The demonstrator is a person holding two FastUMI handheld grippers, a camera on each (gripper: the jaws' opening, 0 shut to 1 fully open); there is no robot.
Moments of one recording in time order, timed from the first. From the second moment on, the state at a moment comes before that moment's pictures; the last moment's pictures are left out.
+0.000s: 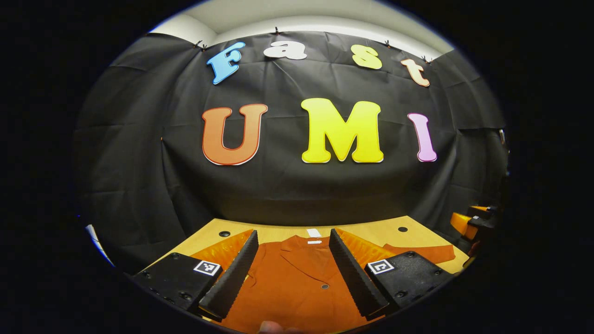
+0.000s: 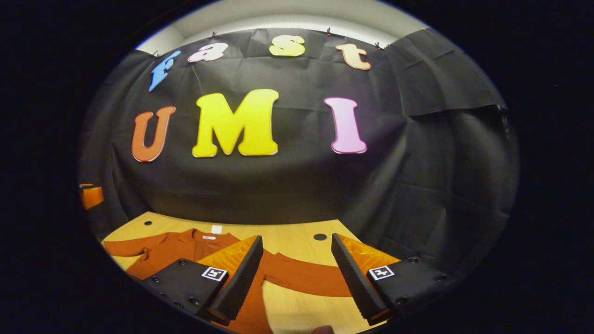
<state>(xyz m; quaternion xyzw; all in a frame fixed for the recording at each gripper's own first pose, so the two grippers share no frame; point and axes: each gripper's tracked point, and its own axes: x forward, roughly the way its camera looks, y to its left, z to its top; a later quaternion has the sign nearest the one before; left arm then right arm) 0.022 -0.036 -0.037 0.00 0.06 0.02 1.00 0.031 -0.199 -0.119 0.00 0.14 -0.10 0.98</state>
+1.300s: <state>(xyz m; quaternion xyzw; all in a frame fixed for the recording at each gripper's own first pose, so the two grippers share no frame) 0.031 -0.059 -0.056 0.05 0.12 0.05 0.99 -0.003 -0.389 -0.370 0.09 0.38 -0.28 0.88</state>
